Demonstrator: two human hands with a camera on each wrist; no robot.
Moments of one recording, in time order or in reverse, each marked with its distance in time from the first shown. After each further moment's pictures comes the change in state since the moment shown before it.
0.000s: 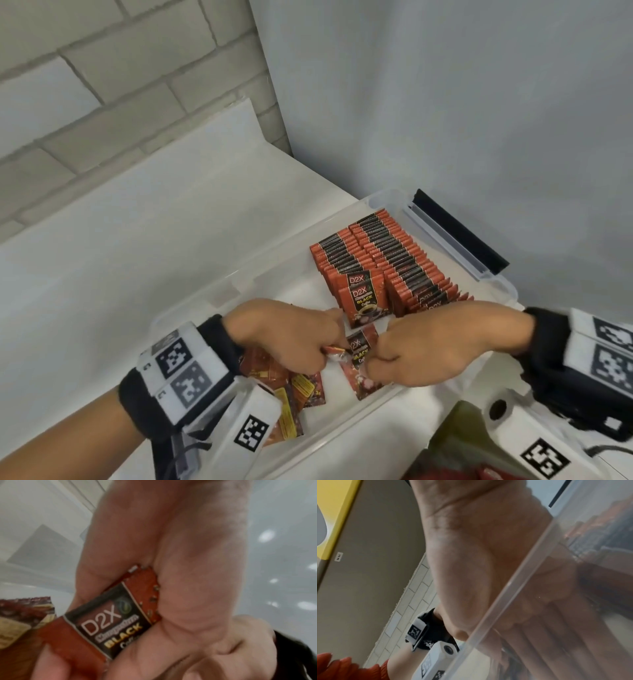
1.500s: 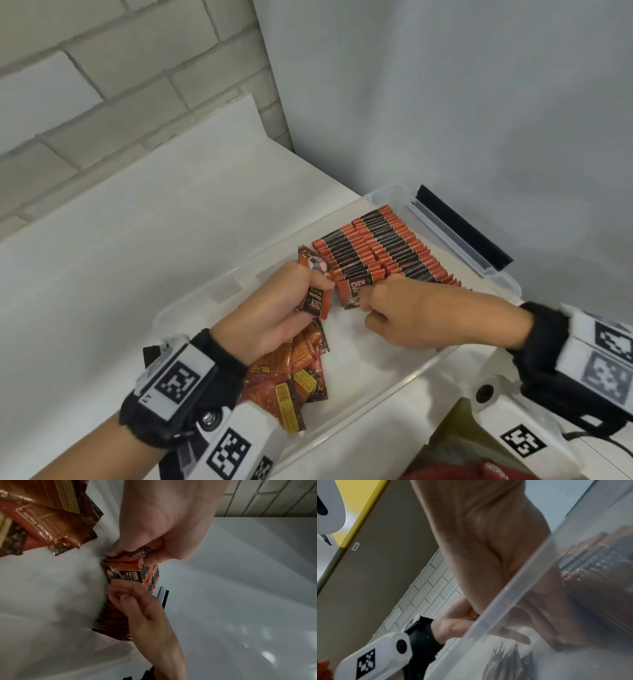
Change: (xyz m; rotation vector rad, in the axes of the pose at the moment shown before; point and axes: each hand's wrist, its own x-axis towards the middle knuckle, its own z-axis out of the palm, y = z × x) left_hand -0.008 0.014 0.005 -1.688 0.750 -0.126; right_hand 0.005 -0.002 -0.006 0.086 0.410 0.262
